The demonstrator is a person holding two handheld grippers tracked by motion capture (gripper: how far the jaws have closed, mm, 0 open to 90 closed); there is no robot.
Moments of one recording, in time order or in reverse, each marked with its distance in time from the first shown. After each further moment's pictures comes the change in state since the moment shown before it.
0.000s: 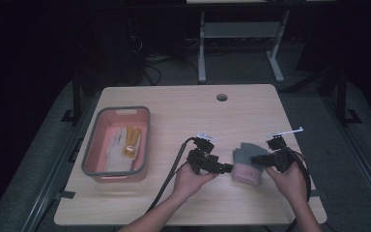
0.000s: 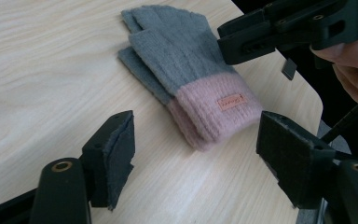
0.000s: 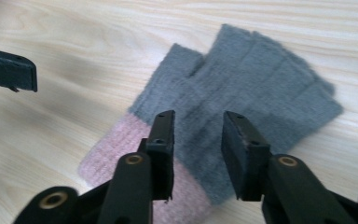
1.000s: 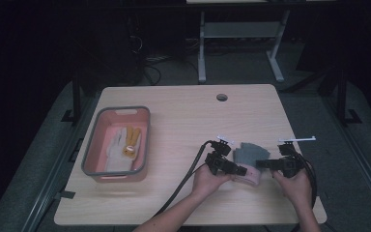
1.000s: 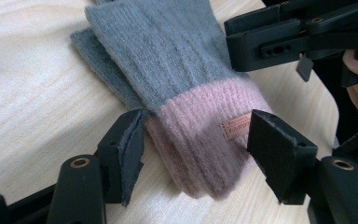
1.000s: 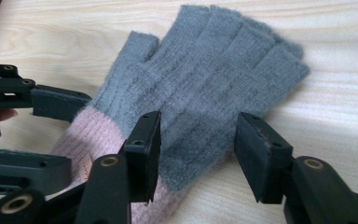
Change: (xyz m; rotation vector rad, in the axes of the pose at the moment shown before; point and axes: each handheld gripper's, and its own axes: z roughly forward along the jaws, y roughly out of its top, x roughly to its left) left arm -0.005 0.005 0.062 0.079 -0.019 -0.068; right arm -0.035 -0.023 0.009 -0.044 0.059 0.134
